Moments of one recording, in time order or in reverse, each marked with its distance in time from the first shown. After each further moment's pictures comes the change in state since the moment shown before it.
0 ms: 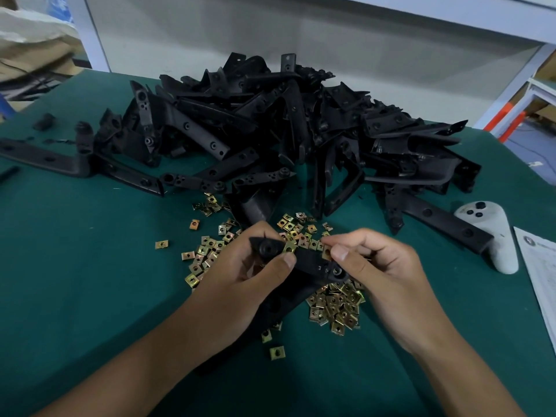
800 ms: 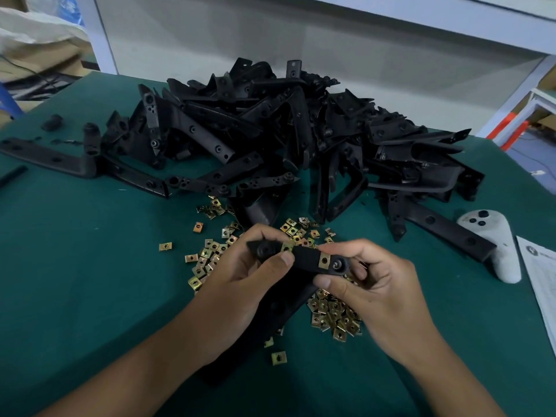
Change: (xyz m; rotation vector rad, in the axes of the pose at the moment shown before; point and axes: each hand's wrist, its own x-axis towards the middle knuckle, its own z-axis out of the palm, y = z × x) left_hand -0.001 0.004 0.004 -0.368 0.017 -0.078; right_hand -0.004 0.009 0.009 -0.169 0.052 -0.093
